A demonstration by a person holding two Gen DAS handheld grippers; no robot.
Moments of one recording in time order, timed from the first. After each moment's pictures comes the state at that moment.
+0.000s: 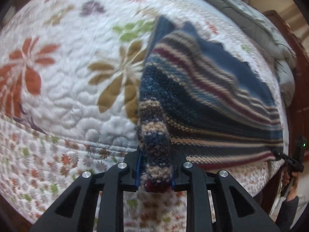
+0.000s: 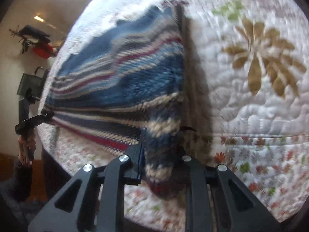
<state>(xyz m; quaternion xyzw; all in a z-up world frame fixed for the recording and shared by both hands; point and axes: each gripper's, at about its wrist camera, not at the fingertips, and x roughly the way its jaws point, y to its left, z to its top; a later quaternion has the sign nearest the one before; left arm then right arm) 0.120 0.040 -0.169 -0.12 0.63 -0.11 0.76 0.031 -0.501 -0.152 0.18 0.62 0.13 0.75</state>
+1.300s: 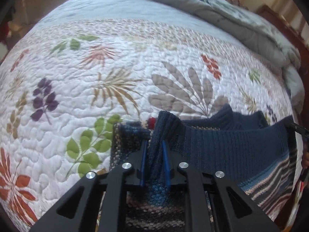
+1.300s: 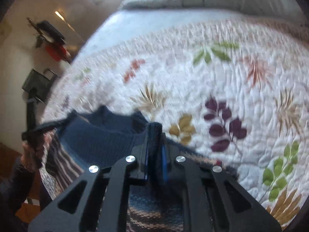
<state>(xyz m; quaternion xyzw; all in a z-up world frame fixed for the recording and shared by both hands) 0.272 -0.024 -0.148 -0.04 0.55 -0.11 0.83 0.242 -0.467 -0.099 0.12 0.51 0.19 0.83</state>
